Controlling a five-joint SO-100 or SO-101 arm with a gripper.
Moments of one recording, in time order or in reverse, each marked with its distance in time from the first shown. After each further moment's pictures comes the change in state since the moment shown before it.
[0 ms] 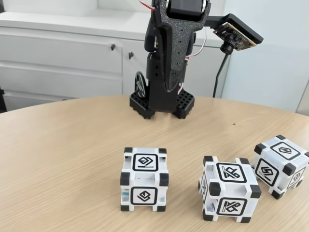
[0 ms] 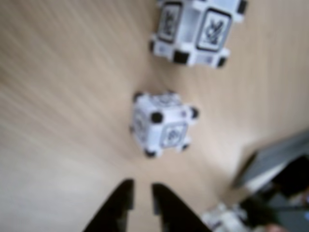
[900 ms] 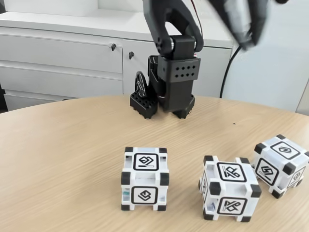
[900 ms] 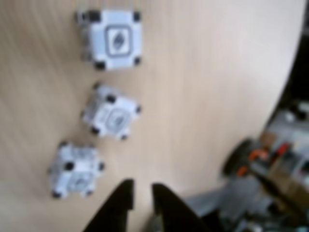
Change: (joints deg) arm -33.8 -20.6 -28.9 0.2 6.3
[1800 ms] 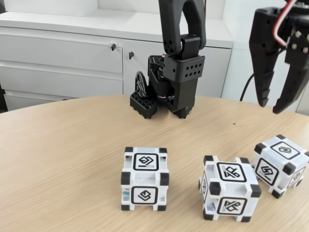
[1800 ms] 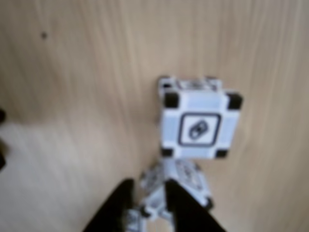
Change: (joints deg) arm -10.5 -36.7 -2.8 -1.0 11.3
